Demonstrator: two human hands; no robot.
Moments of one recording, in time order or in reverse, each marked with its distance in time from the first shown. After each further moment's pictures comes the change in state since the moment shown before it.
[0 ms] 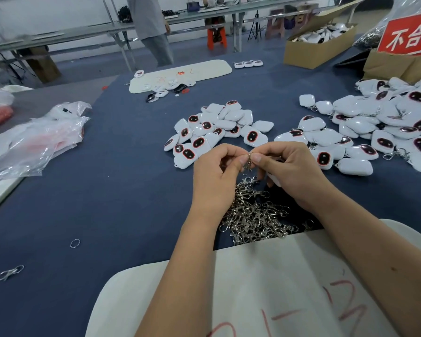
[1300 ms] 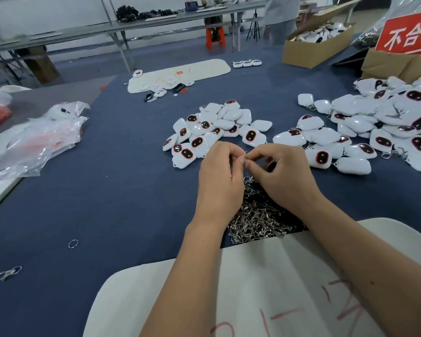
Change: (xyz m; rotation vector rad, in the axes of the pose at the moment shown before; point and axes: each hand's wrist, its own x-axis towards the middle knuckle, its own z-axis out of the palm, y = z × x) left_hand -0.002 -0.009 0.011 0.270 0.053 0.156; right_hand -0.004 0.003 0.013 -0.477 0.162 -0.203
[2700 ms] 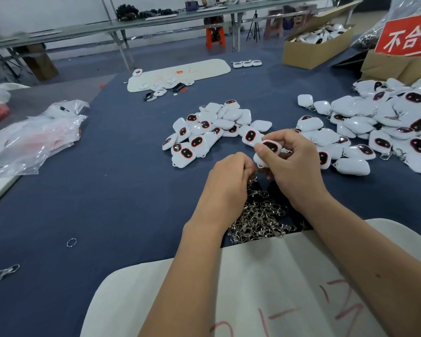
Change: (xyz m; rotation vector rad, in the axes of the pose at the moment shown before) left_hand -0.004 0.004 -0.002 0.128 -0.284 -0.026; right_hand 0.007 0.012 0.003 0.380 0.227 0.280
